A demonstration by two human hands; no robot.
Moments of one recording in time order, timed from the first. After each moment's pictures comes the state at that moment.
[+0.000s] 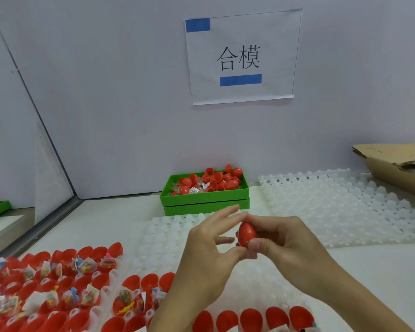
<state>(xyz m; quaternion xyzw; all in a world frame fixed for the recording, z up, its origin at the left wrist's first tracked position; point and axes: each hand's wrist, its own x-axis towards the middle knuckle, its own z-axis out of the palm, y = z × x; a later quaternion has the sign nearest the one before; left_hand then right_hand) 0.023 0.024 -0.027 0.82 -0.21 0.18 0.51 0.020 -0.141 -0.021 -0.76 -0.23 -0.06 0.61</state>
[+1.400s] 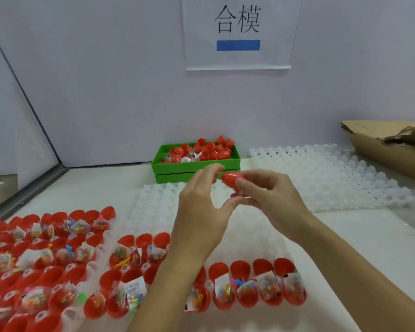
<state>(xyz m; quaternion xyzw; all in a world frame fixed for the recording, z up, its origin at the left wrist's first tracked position) 0.021 0.019 -0.024 0.84 -0.17 0.31 0.41 0.040 -0.130 -0.017 -0.70 -0.12 -0.07 0.70</state>
